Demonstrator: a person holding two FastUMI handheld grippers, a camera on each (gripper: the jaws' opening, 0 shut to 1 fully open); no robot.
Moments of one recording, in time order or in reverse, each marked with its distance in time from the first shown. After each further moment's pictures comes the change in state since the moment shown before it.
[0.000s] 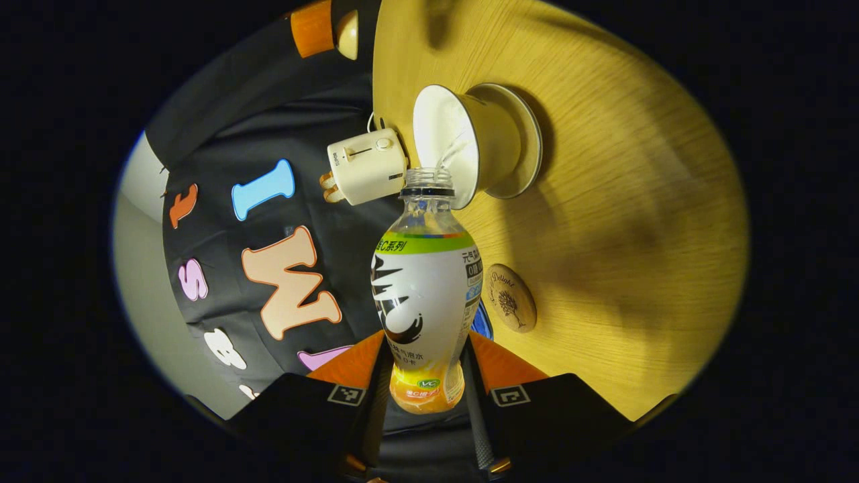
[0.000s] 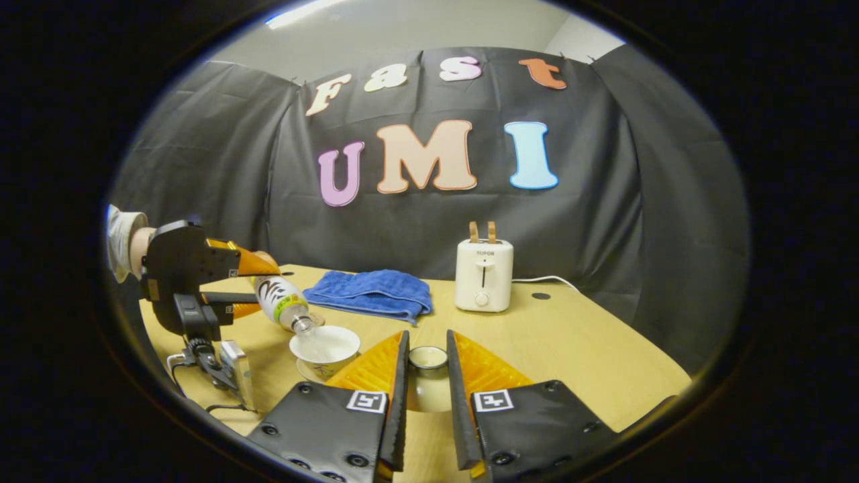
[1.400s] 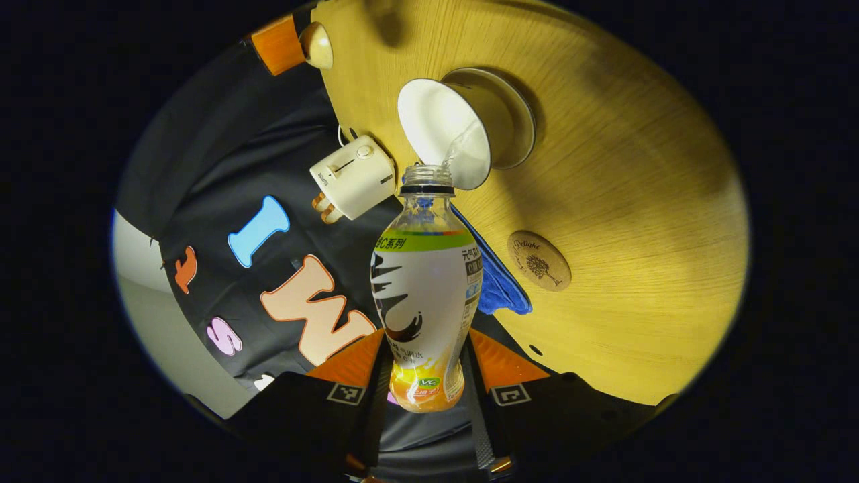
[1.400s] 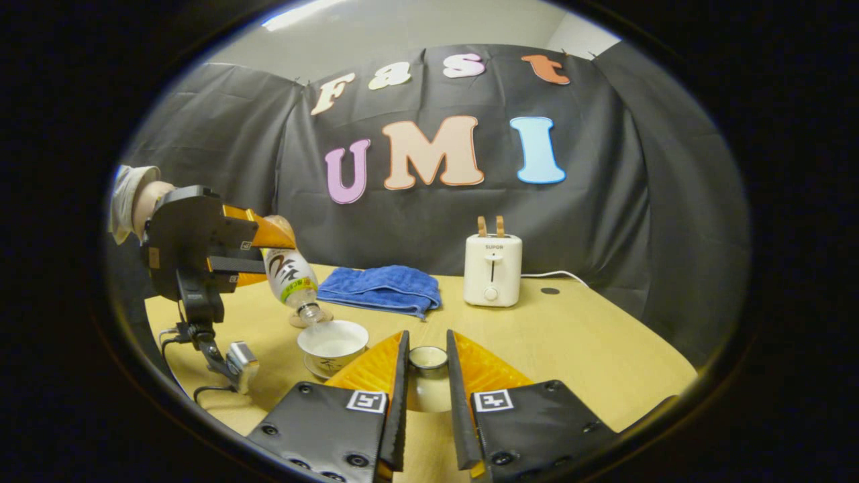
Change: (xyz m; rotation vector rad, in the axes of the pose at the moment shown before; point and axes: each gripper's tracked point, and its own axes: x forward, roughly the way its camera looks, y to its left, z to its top) left arm -0.004 0.047 -0.003 0.294 0.047 0.009; right arm 0.003 0.007 -0.014 0.020 0.018 0.039
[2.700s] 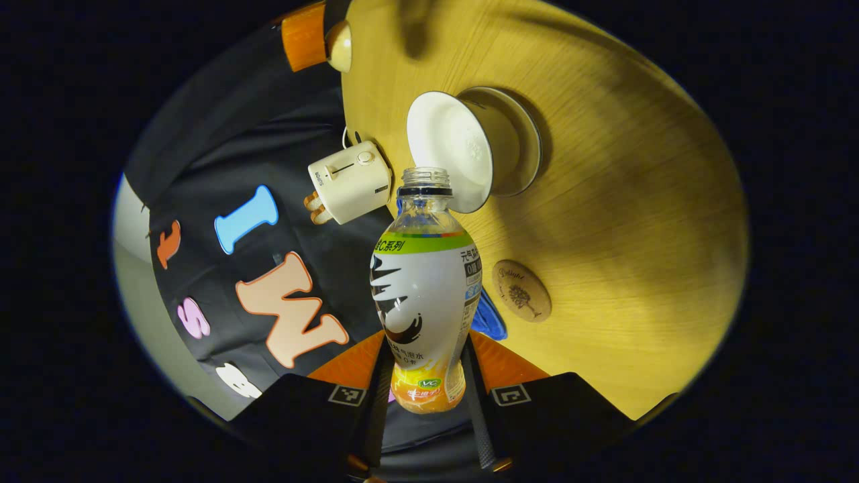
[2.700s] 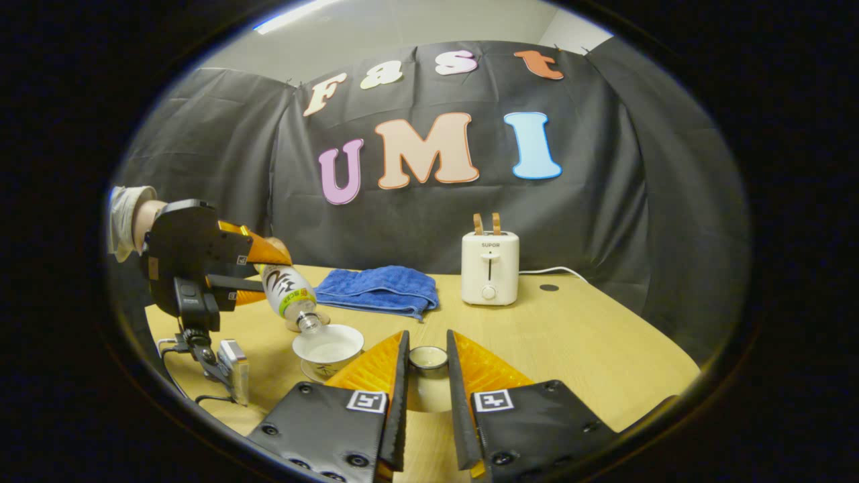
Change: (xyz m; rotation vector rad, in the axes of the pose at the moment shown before) left arm 0.005 -0.031 0.021 -0.246 -0.119 -0.084; right arm 0.006 -0.004 0.008 0.019 0.001 -0.017
